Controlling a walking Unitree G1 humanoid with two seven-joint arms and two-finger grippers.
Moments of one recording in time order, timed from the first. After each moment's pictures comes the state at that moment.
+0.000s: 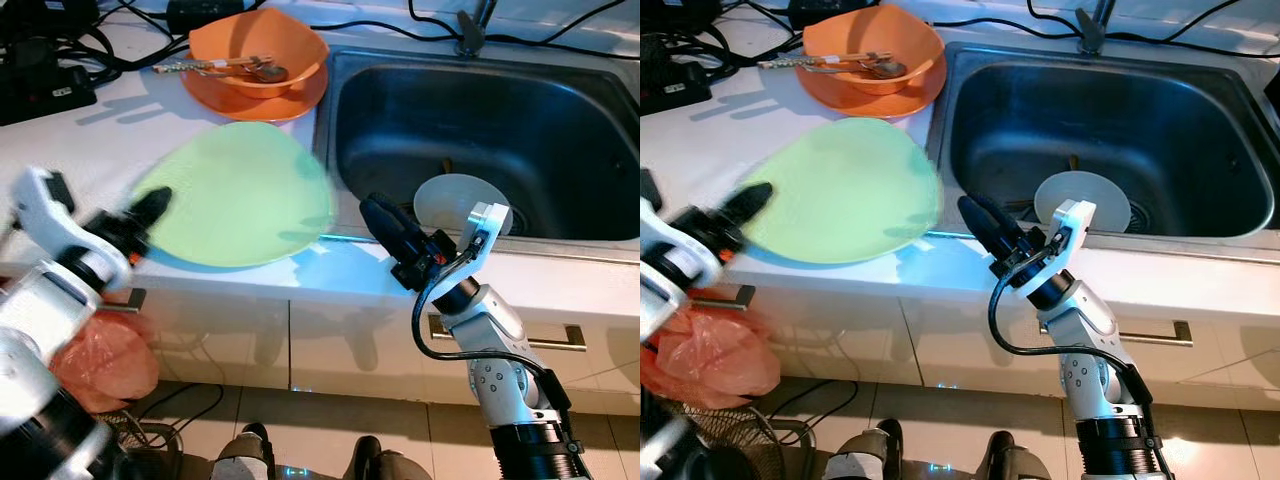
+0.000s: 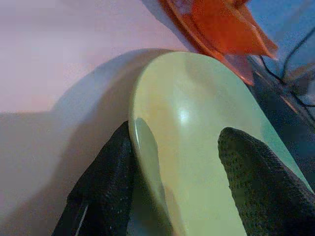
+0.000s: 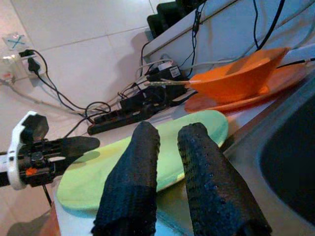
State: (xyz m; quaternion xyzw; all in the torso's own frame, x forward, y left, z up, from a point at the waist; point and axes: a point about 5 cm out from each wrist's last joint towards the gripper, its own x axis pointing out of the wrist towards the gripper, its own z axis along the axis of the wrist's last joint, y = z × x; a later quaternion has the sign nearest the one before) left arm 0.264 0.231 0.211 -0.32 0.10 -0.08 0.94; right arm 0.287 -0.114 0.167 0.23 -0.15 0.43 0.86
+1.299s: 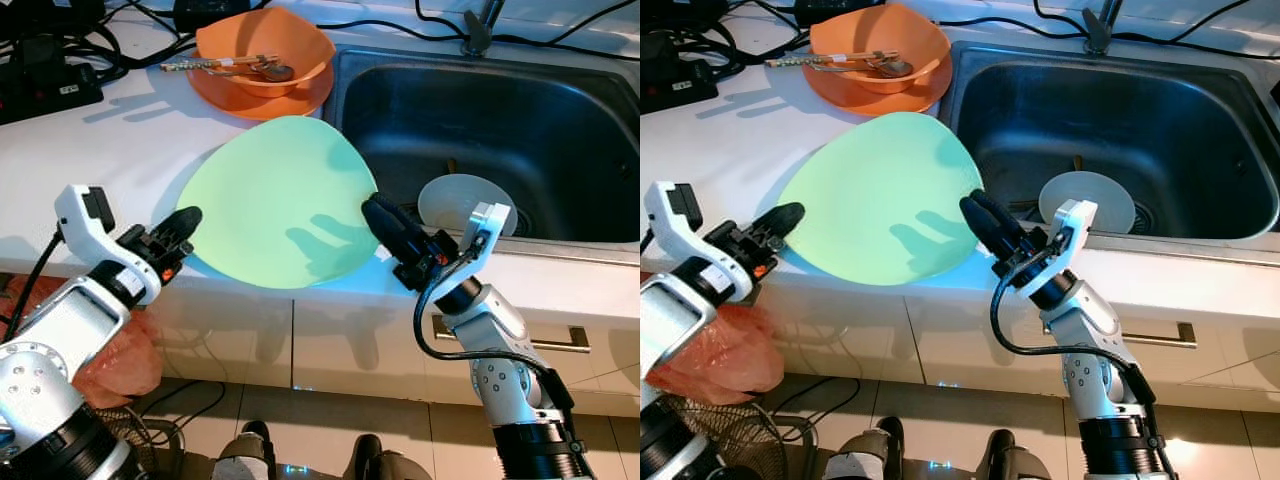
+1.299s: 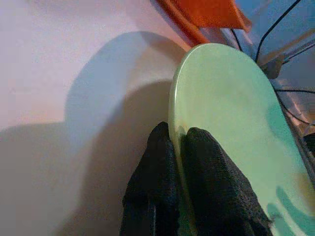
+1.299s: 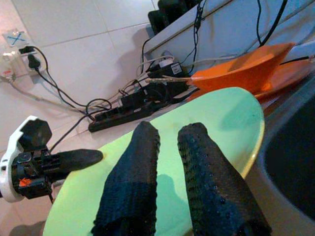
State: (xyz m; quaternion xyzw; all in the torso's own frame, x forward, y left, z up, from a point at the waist) left arm 0.262 0.210 0.202 -0.34 0.10 -0.13 0.93; right arm 0.287 -0.116 0.167 0.22 -0.14 0.42 0.87
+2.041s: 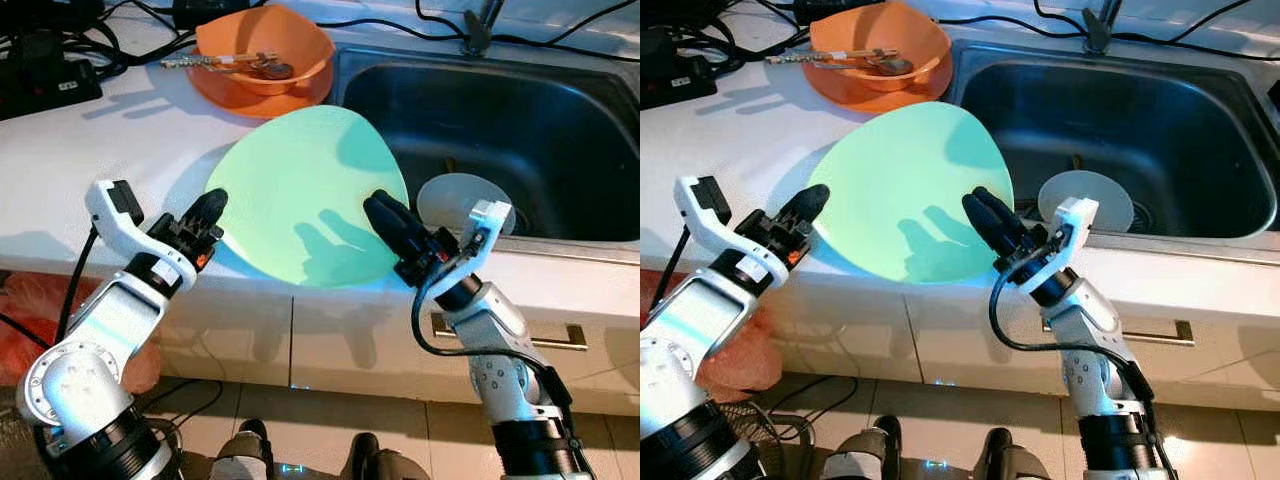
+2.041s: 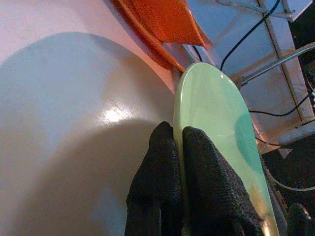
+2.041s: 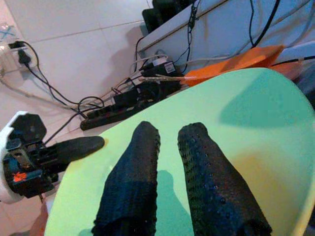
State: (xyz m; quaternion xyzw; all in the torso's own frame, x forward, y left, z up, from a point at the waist) left arm 0.272 0.181 0.207 -0.38 0.03 -0.15 0.91; right arm 0.293 -0.118 0.169 0.21 -0.15 0.41 0.88
